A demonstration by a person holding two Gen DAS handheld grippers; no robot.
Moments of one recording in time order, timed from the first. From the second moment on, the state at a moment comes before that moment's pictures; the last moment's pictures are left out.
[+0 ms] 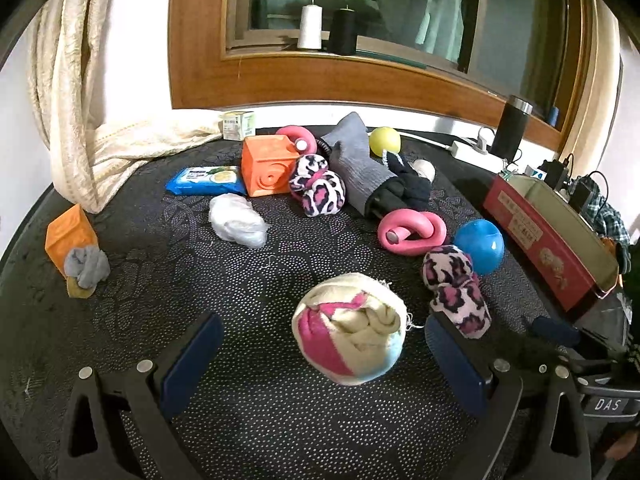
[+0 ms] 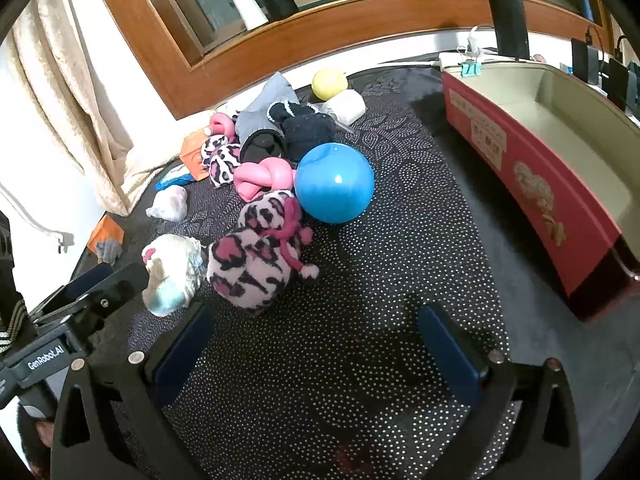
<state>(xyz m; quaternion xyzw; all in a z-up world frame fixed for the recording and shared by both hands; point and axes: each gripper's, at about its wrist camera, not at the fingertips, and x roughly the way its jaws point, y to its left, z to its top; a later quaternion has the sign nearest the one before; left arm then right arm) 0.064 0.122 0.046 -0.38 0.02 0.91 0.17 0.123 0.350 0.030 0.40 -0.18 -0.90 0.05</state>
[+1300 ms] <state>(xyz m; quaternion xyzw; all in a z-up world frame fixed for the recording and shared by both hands) 0.047 0.120 0.032 -0.38 -0.02 0.91 0.18 0.090 0.356 0.060 0.36 -0.16 -0.92 0.01</state>
